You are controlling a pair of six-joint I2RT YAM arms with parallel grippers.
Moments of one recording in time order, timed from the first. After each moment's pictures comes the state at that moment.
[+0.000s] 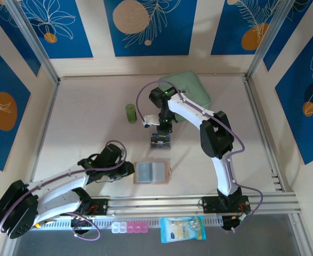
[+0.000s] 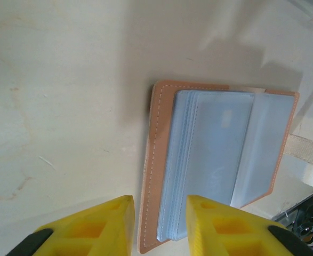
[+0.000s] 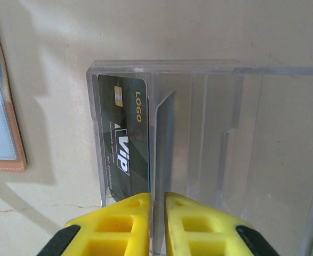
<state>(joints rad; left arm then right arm) -0.73 1.01 0.37 -0.34 0.27 -1.02 0.63 2.13 1.85 -1.28 -0.17 -0.92</state>
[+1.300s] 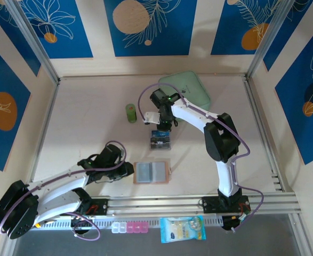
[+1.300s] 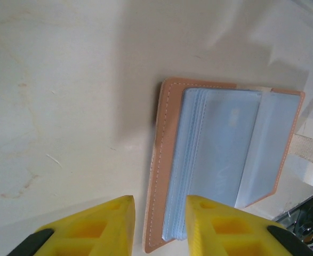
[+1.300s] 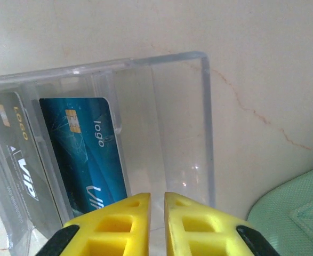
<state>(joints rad) -0.73 1.01 0.36 -0.34 0.28 -1.02 0.63 2.04 1.66 -0.96 -0.02 -0.83</state>
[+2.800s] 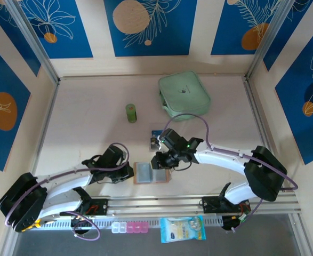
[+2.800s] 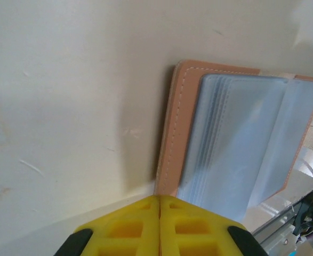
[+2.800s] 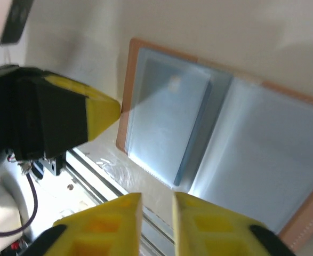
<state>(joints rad) -0.74 1.10 0.33 -0.23 0.35 -1.04 0.92 1.42 0.80 -0.41 -0.43 0.80</state>
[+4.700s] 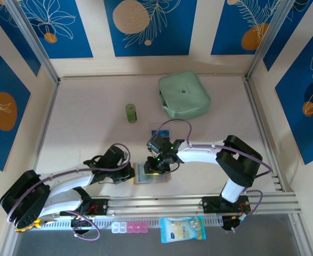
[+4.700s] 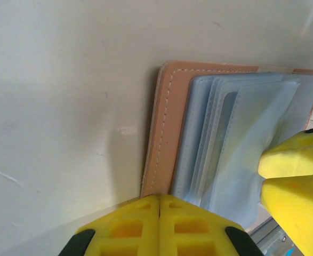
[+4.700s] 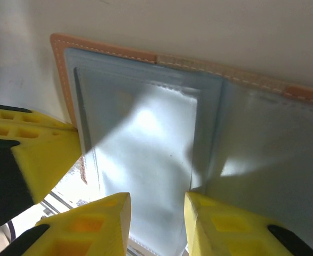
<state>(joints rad) -0.75 1.14 0.32 -0.17 0.36 -1.05 0.98 1.68 0.89 -0.39 -0.39 0.90</state>
